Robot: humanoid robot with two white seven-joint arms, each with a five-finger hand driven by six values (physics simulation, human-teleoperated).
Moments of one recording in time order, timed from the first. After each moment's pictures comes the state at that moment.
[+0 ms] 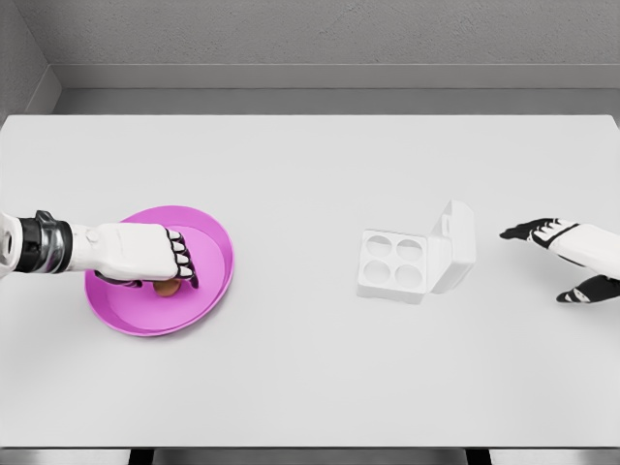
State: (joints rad) left arm -0.73 0.98 -0.94 -1.67 -0.58 -0.61 -0.55; right arm -0.06 -0.97 0.18 -1.46 0.24 -0.61 0.42
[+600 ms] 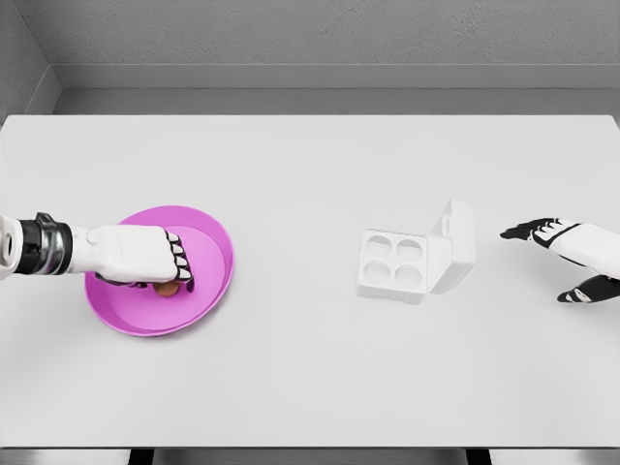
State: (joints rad) left arm -0.72 0.98 -0.94 -1.66 -0.58 -0.61 -0.55; right arm -0.06 -0.97 0.18 -1.46 0.24 -0.61 0.42
